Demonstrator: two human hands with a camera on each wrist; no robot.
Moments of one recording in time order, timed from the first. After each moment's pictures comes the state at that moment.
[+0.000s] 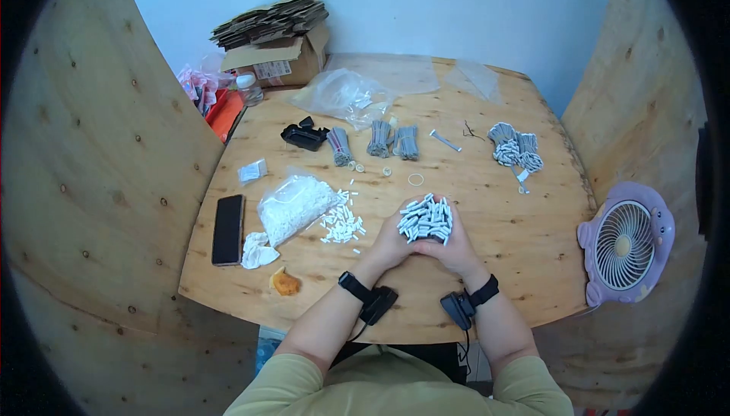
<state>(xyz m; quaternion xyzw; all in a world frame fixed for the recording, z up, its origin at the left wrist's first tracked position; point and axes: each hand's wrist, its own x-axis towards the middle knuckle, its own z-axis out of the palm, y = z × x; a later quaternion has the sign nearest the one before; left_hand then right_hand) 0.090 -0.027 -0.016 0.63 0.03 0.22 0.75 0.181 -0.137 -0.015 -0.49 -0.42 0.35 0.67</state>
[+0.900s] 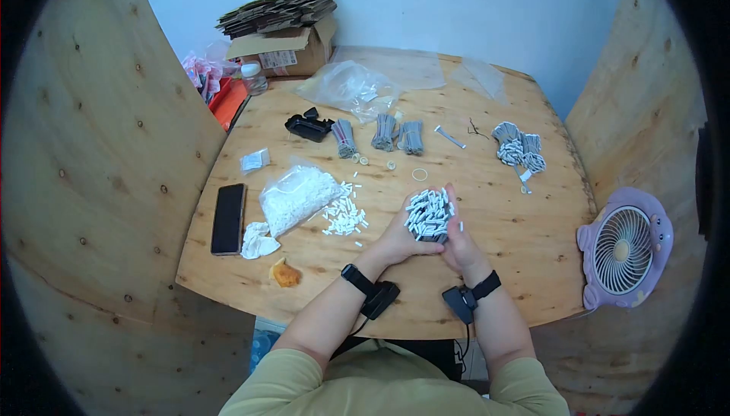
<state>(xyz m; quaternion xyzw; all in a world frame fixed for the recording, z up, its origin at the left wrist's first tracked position) 0.088 -0.033 -0.017 0.61 0.00 0.22 0.77 0.178 -0.138 -0.015 -0.37 -0.33 0.45 0.75</state>
